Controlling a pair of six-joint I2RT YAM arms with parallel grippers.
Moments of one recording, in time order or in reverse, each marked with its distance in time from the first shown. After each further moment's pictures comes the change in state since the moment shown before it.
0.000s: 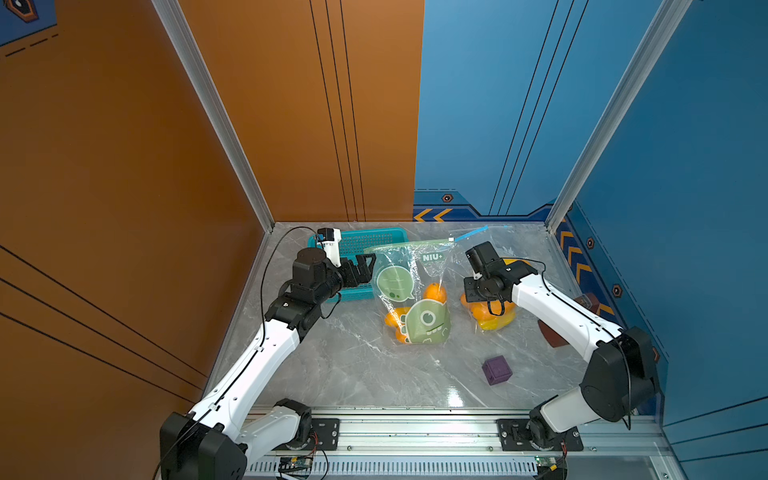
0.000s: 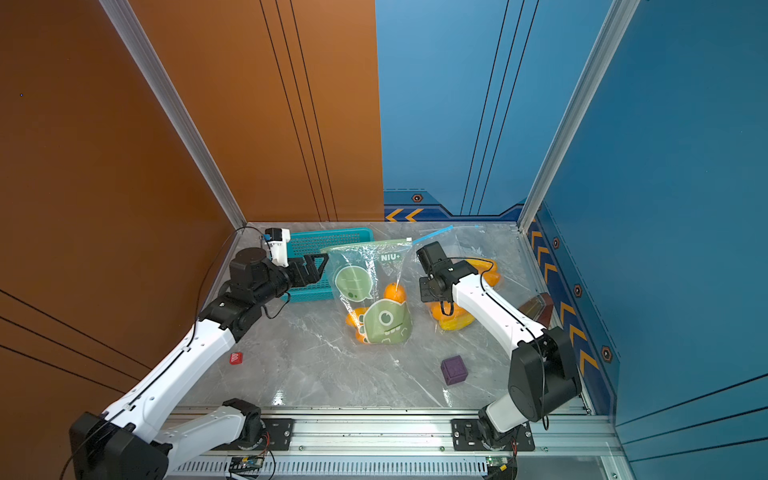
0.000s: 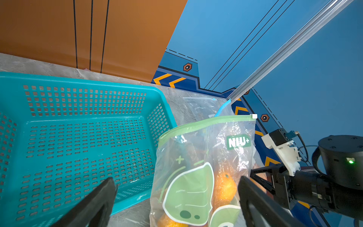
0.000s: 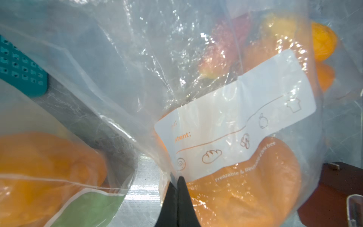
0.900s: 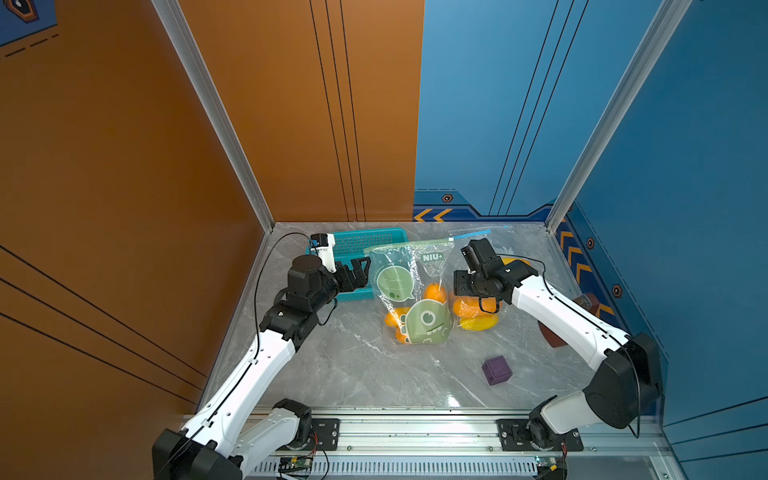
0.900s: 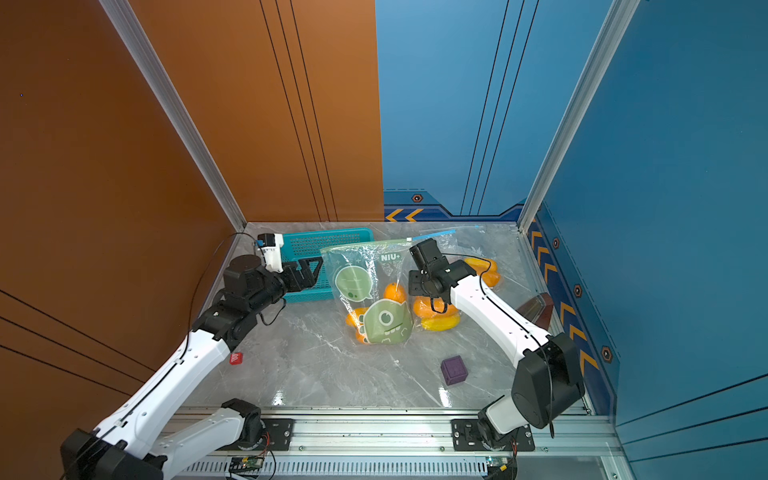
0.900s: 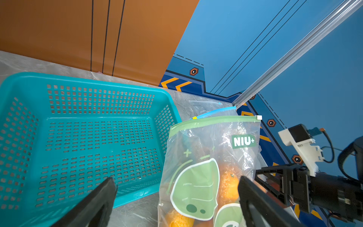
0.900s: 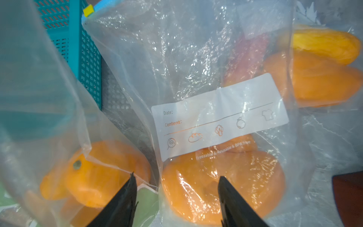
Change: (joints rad) left arm 0.000 -0.101 -0.058 -0.017 -0.074 -0.004; right arm 0.061 -0.051 0.045 0.026 -0.011 0.121
